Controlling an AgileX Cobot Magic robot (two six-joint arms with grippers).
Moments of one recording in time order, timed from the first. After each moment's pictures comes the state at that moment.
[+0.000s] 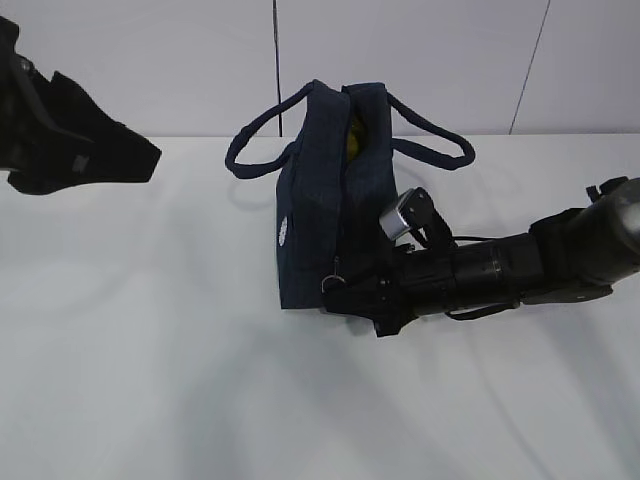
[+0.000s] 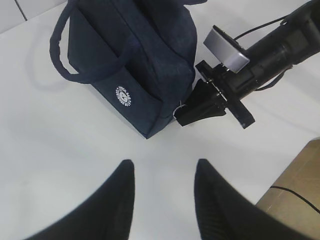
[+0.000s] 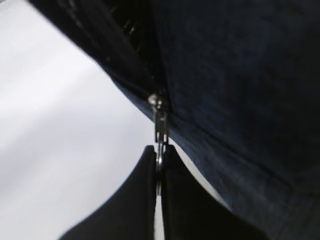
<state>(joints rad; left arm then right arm) -0.63 1.15 -1.00 -0.19 0.64 0.16 0.19 2.17 -1.02 1.81 0.96 -2.28</state>
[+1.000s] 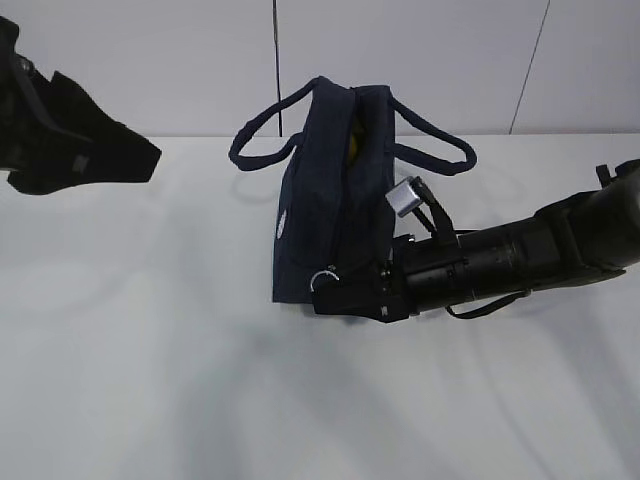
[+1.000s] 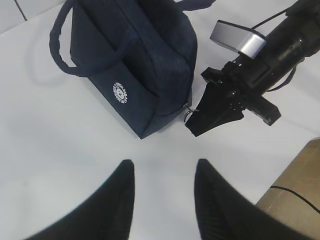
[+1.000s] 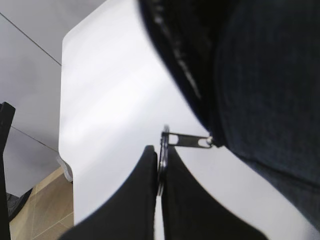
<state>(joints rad) -0.63 1.15 -1.00 -0.19 0.64 0.16 0.19 2.12 -1.03 1.66 1.11 -2.01</state>
